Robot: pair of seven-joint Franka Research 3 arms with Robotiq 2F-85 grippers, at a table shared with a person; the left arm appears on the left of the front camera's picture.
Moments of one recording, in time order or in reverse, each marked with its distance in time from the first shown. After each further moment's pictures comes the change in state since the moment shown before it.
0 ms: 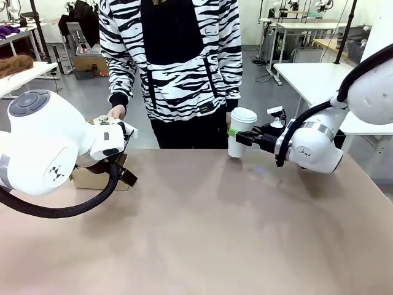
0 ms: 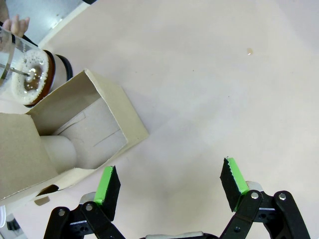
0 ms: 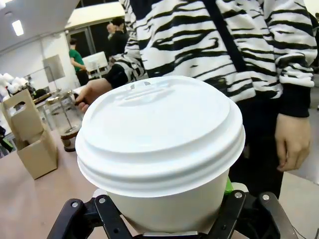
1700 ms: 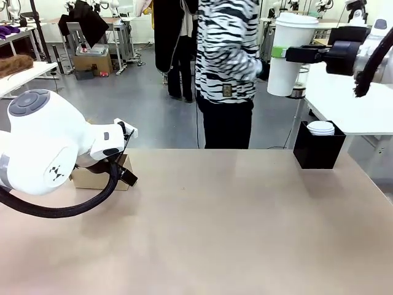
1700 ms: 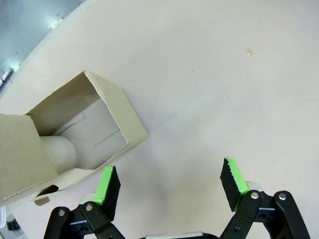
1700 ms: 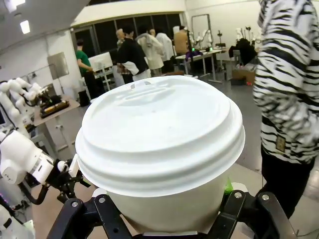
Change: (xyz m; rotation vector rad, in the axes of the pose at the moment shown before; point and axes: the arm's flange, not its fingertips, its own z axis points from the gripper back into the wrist) left arm 0.000 0.000 0.000 0.000 -0.001 -0.001; right arm 0.274 0.139 0.146 -0.004 0.037 0.031
